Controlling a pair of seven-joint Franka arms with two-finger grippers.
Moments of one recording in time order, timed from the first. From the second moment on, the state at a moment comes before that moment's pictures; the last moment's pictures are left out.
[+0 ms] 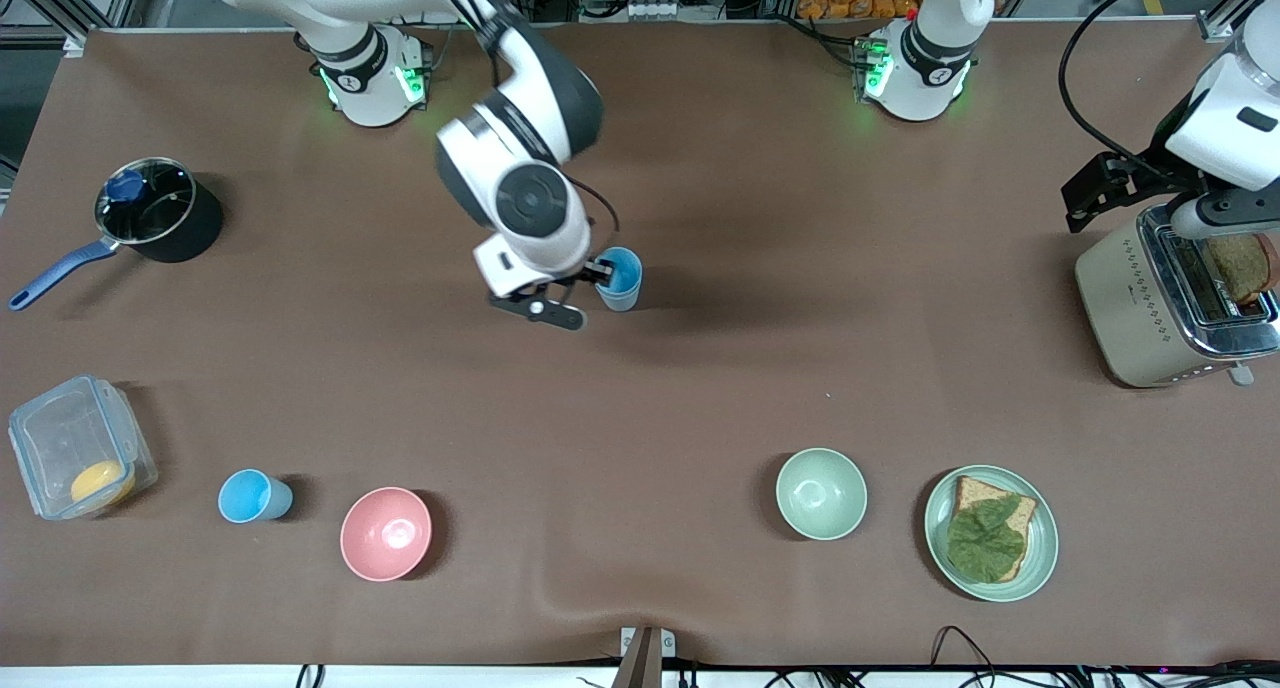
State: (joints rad) left arm 0.00 -0.02 -0.16 -1.55 0.10 1.55 -0.20; right arm 0.57 0.43 0.09 -1.55 0.05 1.78 0.85
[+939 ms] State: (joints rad) left arm 0.01 -0.02 -0.15 -1.55 0.05 1.52 -0.20; right arm 0.01 0.10 0.08 -1.56 0.04 1.57 0.10
